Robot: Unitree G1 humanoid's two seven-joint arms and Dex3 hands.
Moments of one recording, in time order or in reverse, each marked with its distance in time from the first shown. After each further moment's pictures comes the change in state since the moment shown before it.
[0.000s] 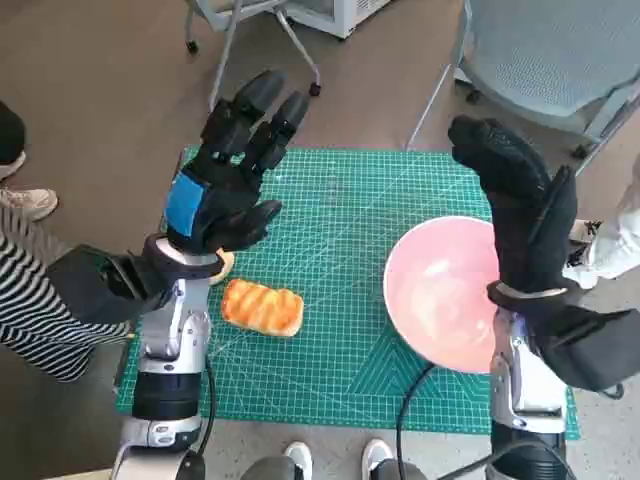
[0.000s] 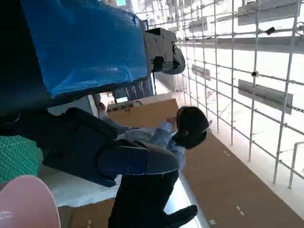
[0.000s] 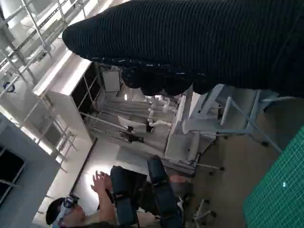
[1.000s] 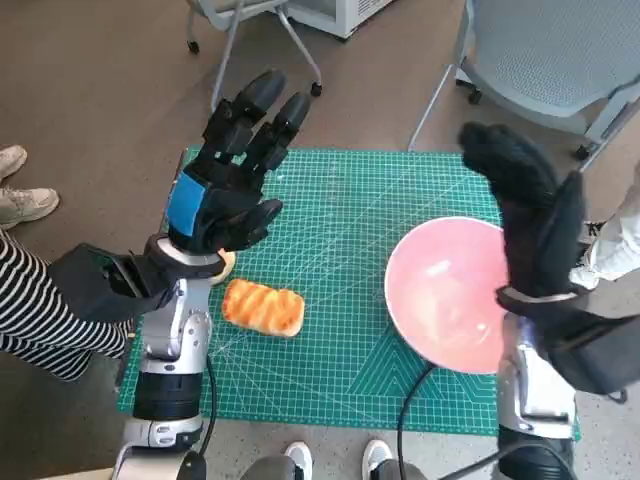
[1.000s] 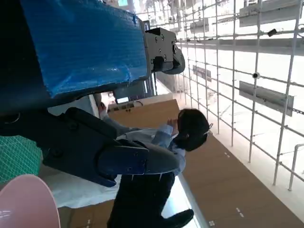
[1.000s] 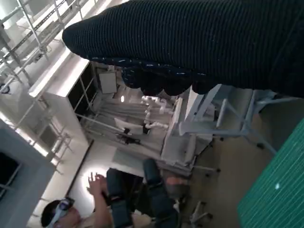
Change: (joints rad) left arm 0.000 -0.004 0.000 0.000 -0.002 0.006 0.001; right arm 0.029 -0.049 -0.054 0.009 0.019 -0.026 0.024
